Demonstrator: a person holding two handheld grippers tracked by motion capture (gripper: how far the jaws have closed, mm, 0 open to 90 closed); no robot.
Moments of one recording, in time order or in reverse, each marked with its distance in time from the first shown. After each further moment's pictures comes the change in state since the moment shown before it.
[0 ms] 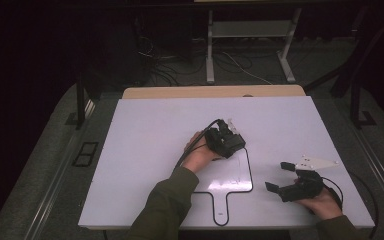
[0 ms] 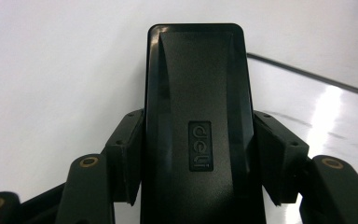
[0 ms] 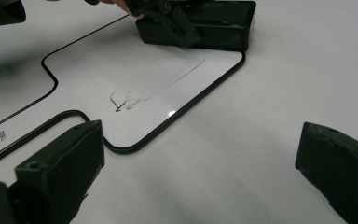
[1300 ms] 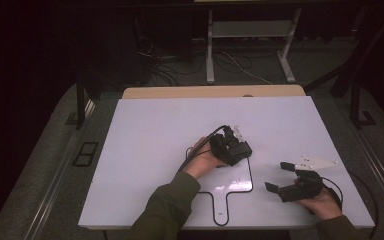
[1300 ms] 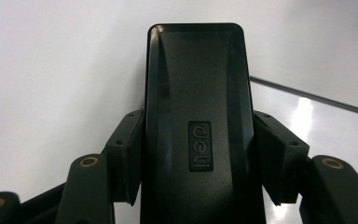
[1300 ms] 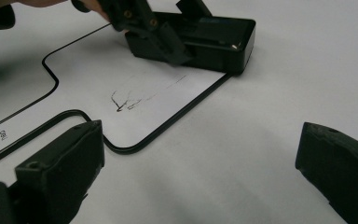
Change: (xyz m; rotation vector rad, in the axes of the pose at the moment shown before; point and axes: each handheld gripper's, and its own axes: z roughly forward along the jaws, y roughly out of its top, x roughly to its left) left arm -0.021 0.005 0.000 0.004 -0.057 0.064; right arm 0.001 0.000 0.000 0.001 0.000 -0.004
